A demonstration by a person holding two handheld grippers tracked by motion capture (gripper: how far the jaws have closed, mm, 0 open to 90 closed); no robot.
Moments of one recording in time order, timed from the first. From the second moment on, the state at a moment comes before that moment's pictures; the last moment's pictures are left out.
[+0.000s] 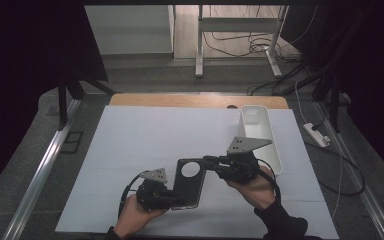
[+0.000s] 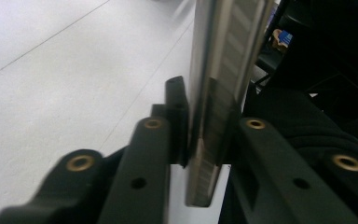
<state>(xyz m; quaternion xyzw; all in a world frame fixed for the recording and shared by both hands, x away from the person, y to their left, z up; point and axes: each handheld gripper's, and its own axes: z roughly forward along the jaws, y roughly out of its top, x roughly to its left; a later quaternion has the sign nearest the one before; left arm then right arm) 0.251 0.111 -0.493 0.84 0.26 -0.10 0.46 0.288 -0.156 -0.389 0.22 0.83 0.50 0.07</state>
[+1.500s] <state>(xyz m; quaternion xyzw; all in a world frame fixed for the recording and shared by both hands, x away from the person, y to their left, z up) 0.219 0.168 -0.488 0.82 0.33 0.08 0.46 0.310 -0.188 -0.375 0.24 0.82 0.50 0.11</state>
